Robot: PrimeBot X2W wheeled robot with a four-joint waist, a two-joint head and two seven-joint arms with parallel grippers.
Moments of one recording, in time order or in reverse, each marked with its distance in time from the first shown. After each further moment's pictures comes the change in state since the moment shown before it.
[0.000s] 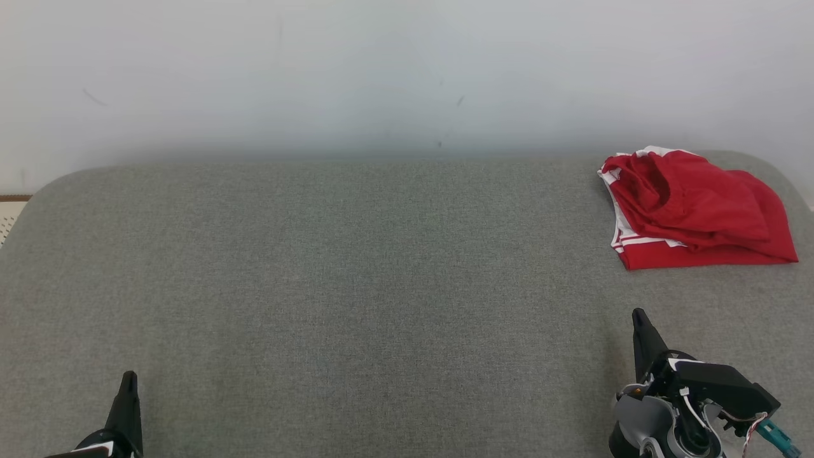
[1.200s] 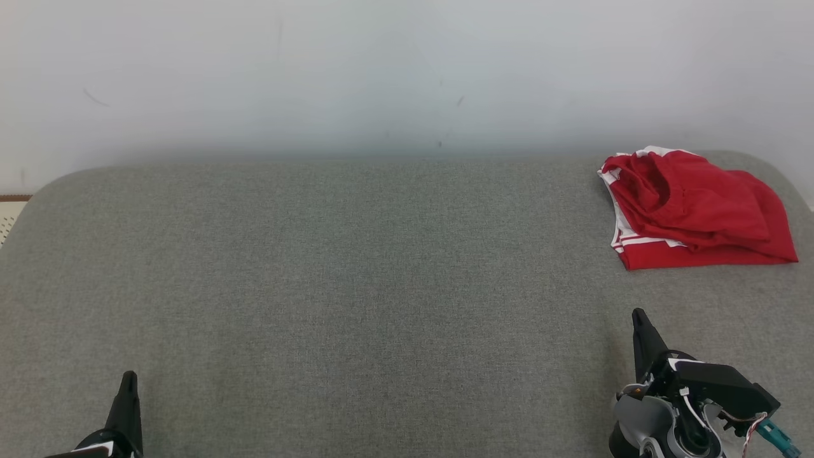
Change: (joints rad) left arm 0.000 0.000 0.000 0.000 0.000 0.000 0.000; right arm 0.000 0.000 0.001 0.001 0.000 0.000 0.000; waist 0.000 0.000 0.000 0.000
